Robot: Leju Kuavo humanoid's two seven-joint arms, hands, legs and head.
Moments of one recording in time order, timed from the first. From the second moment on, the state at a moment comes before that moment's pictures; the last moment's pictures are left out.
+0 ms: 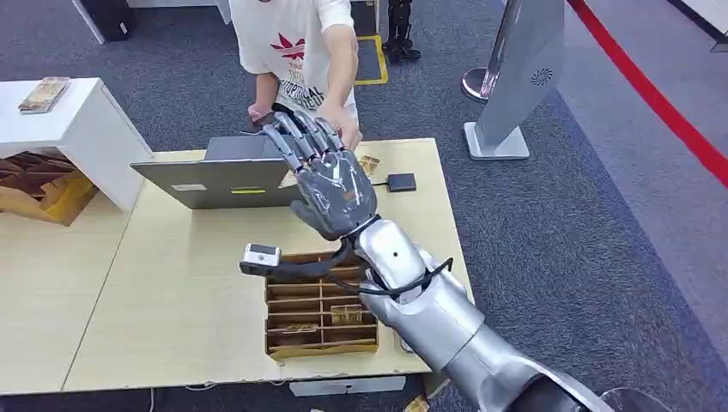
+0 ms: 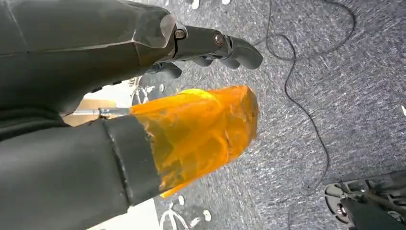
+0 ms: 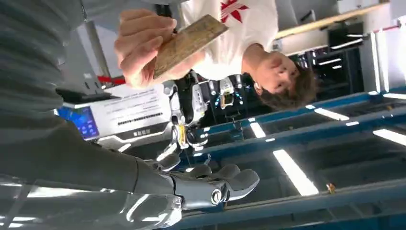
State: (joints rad) left arm -0.17 -0.15 0.78 -0.24 -1.44 0.17 0.17; right arm -0.72 0.18 0.79 -0.99 1.22 -0.49 -0.03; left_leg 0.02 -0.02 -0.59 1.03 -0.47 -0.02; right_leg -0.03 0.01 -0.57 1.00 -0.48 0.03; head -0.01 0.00
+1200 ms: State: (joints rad) left arm -0.17 -0.13 0.67 -0.24 -1.45 0.15 0.17; right arm -0.72 0.19 0.71 -0.89 1.10 -0.45 -0.08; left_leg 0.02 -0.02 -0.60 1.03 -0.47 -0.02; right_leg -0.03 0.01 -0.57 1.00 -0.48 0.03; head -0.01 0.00
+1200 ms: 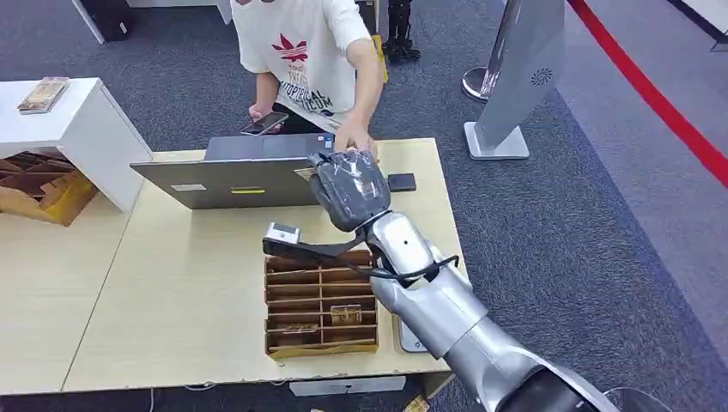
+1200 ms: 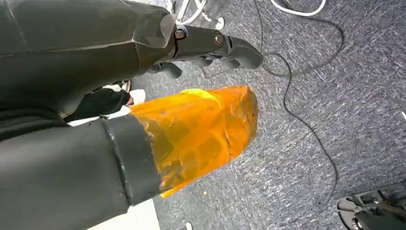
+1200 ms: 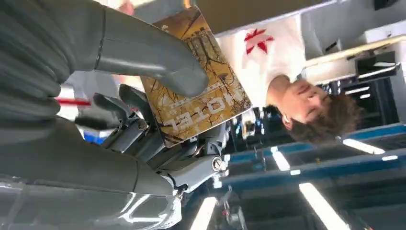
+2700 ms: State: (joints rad) left arm -0.04 -0.08 0.70 -0.24 -1.28 0.25 0.07; right arm -0.13 -0.01 0.42 -1.55 0.35 -0.08 -0.04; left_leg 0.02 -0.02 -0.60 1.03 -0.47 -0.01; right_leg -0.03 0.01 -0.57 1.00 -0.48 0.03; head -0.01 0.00
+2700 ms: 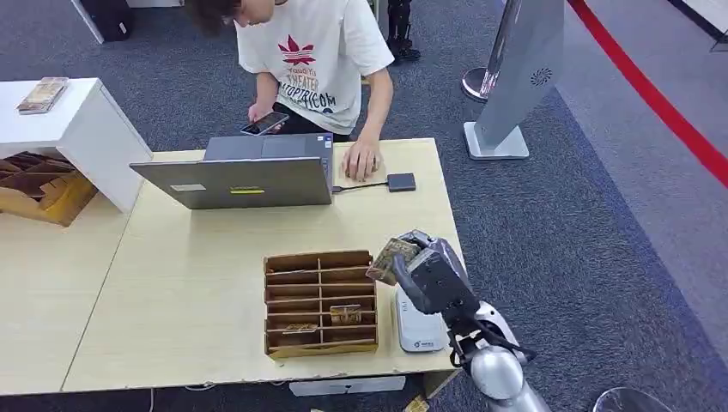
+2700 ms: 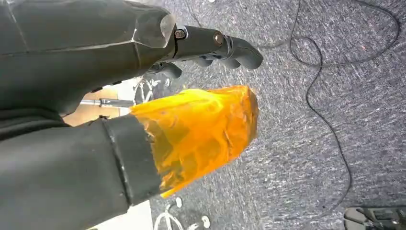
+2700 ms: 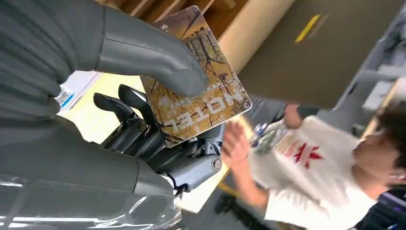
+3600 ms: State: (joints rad) left arm -0.04 -0.07 0.70 -0.24 -1.34 0.24 0.08; right arm -0.09 -0.02 0.34 -1.49 0.74 -0.13 0.10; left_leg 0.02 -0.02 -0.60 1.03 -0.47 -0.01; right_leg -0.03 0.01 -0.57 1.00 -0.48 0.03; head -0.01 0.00
